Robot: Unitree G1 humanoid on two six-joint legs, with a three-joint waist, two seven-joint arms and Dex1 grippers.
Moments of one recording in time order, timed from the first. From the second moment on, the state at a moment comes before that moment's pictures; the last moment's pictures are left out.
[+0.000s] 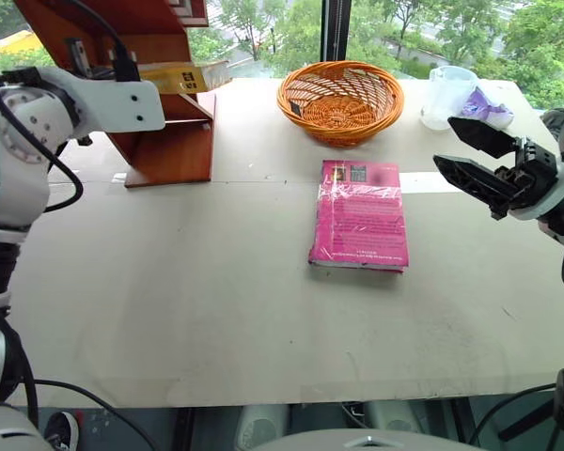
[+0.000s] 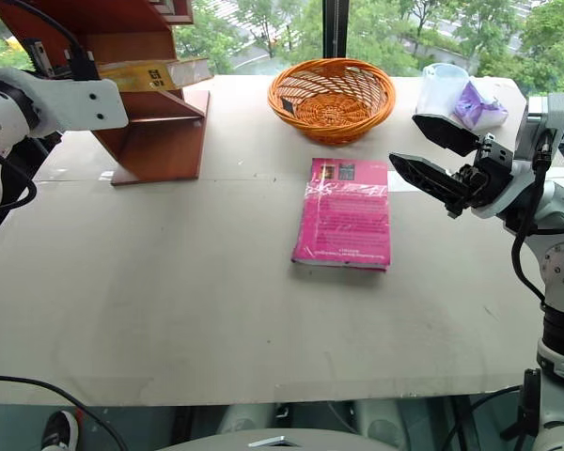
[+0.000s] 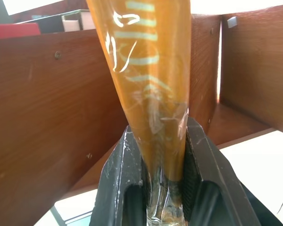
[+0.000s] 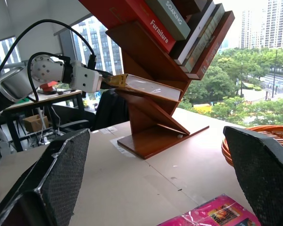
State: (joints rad) left arm -0.87 1.21 -0.20 0.11 0.57 0.12 -0.79; right arm -0.46 -0.65 -0.33 -0.24 0.98 0.58 0.90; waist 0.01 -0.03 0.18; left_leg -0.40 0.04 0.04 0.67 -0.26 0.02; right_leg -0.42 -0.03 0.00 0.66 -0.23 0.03
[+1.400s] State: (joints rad) left arm -0.03 0.43 0.27 -0.57 -0.18 0.72 -0.82; right arm 0.05 -0.59 -0.25 -0.17 0.49 0.20 0.89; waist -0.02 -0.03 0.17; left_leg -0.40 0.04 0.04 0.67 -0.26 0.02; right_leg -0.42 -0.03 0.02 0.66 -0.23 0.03
